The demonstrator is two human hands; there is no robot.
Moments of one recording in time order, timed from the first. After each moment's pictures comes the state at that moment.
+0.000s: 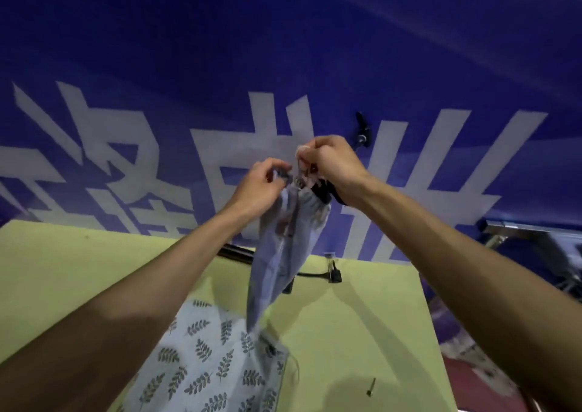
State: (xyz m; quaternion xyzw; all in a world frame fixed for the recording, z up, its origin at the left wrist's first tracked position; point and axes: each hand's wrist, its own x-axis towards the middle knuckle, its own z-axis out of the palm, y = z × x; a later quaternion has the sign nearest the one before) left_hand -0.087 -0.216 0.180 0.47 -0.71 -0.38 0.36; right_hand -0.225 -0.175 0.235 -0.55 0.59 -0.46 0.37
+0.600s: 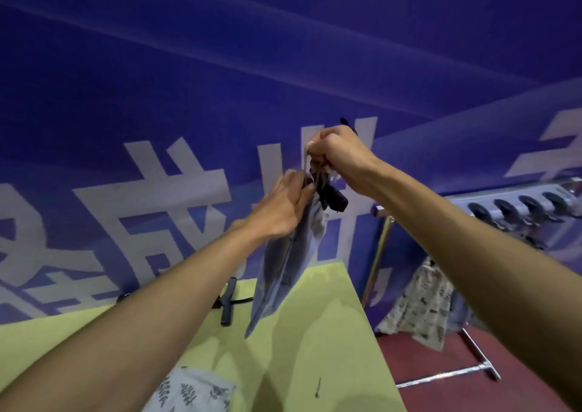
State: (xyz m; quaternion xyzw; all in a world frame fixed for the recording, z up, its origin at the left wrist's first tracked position) left_hand -0.263 -0.143 0.207 0.27 -0.91 -0.22 0.22; right_hand -0.381 -0.075 0.286 -0.48 0.64 -0.53 0.28
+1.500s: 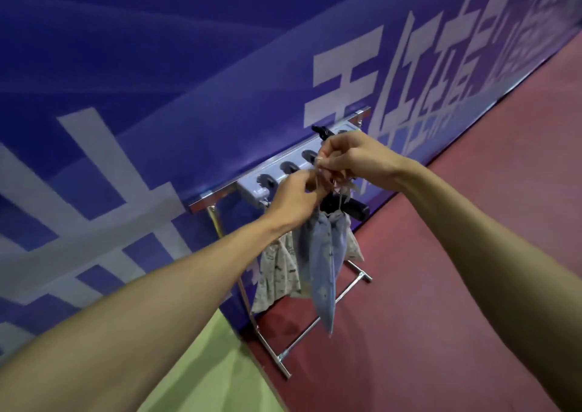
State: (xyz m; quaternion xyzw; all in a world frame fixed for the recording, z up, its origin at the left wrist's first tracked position) left_hand -0.574 0.067 0.158 0.11 -0.86 -0.48 0.12; right_hand -0.668 0.183 0.210 -0.37 0.75 -0.49 0.24
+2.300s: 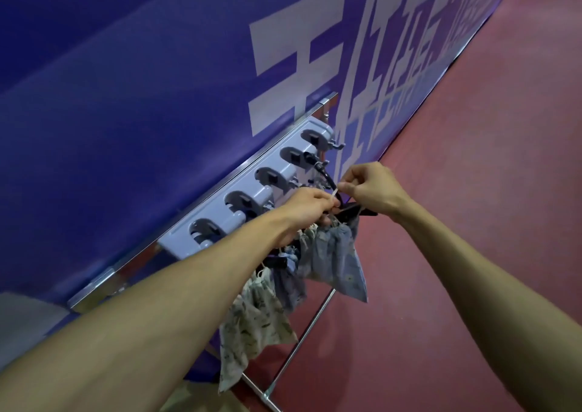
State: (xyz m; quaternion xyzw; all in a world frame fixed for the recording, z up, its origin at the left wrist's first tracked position) left_hand -0.778 0.043 0.072 0.13 -0.78 -0.60 -0.15; right_hand -0.852 0.183 0.065 -0.17 0.91 -0.37 0.08
